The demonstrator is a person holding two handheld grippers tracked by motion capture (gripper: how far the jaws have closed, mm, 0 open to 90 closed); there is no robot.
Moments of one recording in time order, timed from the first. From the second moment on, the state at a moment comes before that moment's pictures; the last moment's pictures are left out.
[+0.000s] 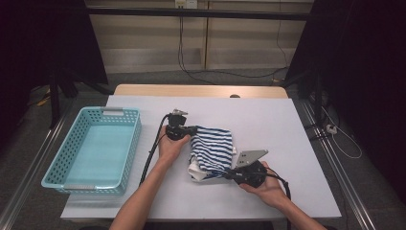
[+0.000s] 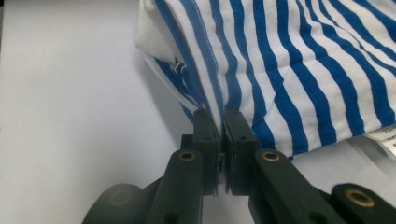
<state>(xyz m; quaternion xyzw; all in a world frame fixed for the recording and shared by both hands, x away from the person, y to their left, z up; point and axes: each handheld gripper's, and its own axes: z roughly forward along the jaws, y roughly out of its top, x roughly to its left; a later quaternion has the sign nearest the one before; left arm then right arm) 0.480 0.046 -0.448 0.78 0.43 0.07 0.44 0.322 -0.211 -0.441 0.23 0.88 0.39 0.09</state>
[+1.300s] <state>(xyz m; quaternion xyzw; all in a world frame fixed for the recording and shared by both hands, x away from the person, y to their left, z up) 0.474 0.069 -0.411 0.75 0.43 0.08 0.50 0.317 -0.206 -0.418 0.25 0.84 0.47 0.08</state>
